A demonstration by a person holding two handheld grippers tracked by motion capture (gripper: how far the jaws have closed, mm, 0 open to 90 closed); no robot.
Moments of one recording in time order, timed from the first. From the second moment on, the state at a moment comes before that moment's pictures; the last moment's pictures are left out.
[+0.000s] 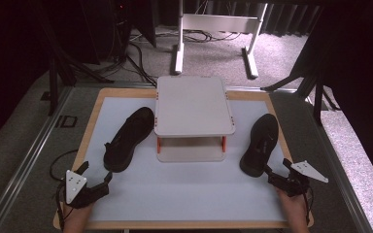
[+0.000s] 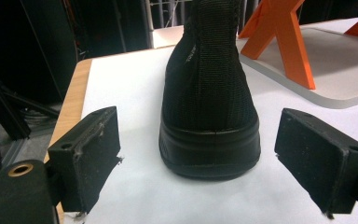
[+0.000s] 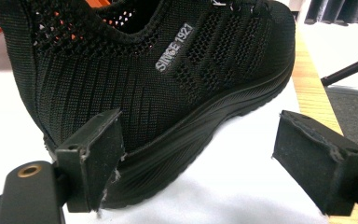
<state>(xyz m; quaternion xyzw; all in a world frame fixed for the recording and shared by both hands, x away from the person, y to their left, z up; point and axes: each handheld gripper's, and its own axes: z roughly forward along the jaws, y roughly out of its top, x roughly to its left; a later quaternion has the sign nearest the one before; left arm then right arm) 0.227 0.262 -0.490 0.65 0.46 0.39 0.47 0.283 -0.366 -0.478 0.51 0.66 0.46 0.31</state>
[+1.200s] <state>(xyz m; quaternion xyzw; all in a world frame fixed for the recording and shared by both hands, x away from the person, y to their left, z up) 0.273 0.254 -0.462 0.69 0.45 0.30 0.47 0.283 -0.366 -0.478 0.52 0.66 0.46 0.31</state>
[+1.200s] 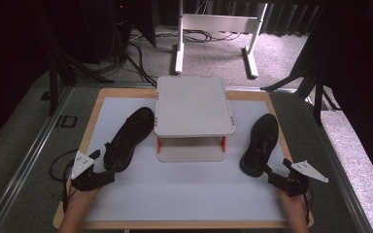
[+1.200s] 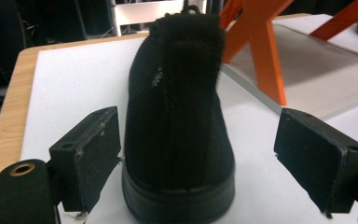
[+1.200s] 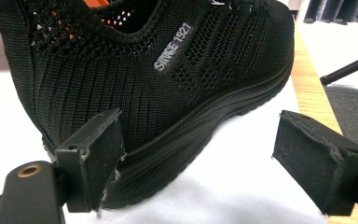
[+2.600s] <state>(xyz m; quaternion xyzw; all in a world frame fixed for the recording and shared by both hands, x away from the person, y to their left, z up) 0.282 0.236 -0.460 0.63 0.48 0.34 0.51 0.283 -0.366 -0.478 0.52 0.66 0.46 0.31</state>
